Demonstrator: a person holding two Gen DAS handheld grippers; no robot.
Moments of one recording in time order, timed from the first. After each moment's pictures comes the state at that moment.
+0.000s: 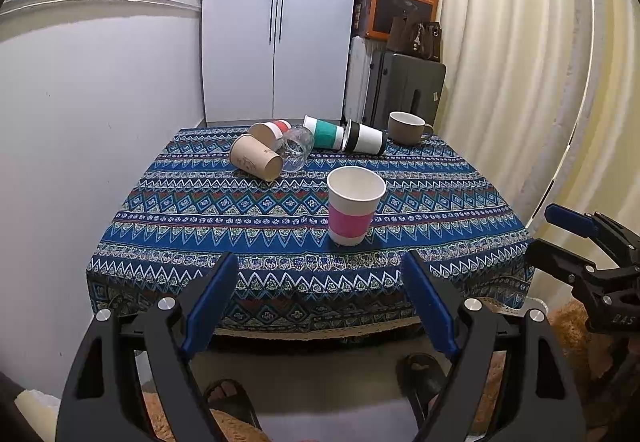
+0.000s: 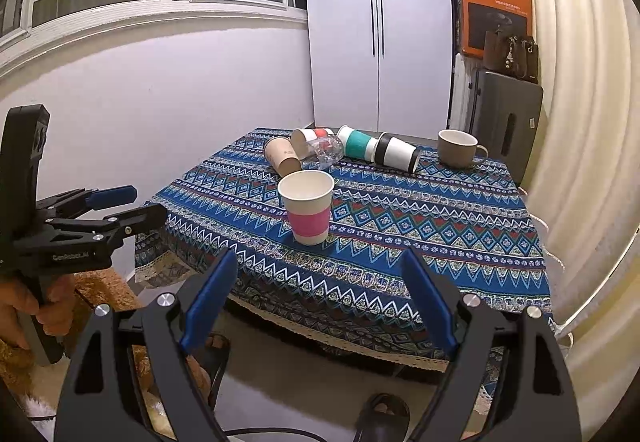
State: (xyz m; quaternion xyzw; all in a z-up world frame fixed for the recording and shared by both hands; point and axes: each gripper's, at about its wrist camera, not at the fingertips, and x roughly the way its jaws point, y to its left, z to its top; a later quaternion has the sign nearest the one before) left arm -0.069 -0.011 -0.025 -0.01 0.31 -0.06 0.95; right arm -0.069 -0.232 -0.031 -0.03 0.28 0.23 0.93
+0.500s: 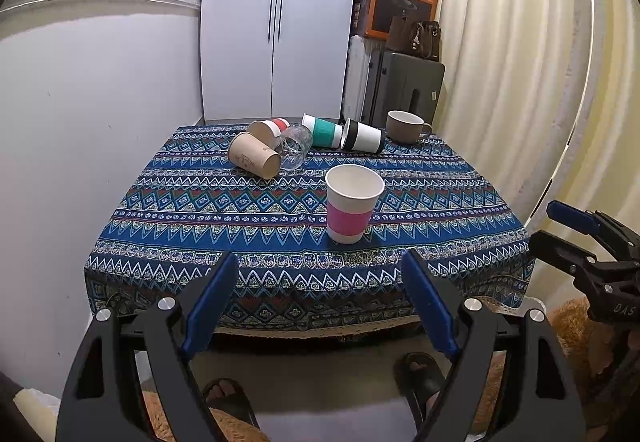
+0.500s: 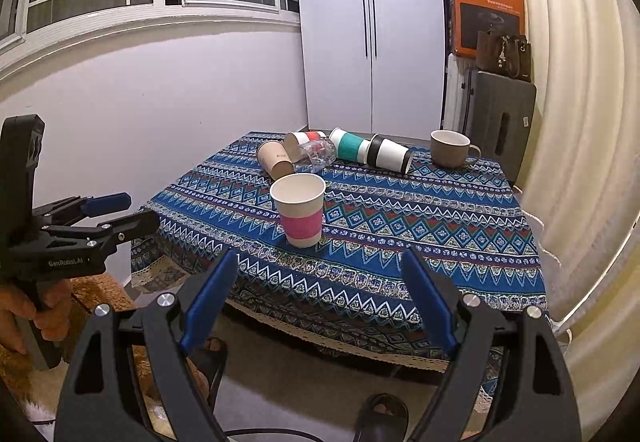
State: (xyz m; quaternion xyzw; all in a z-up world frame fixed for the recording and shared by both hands) left arm -0.069 -0.011 -0.027 -0.02 0.31 -0.07 0.95; right arm -0.070 -0.237 -0.031 -0.02 0.28 0.22 0.94
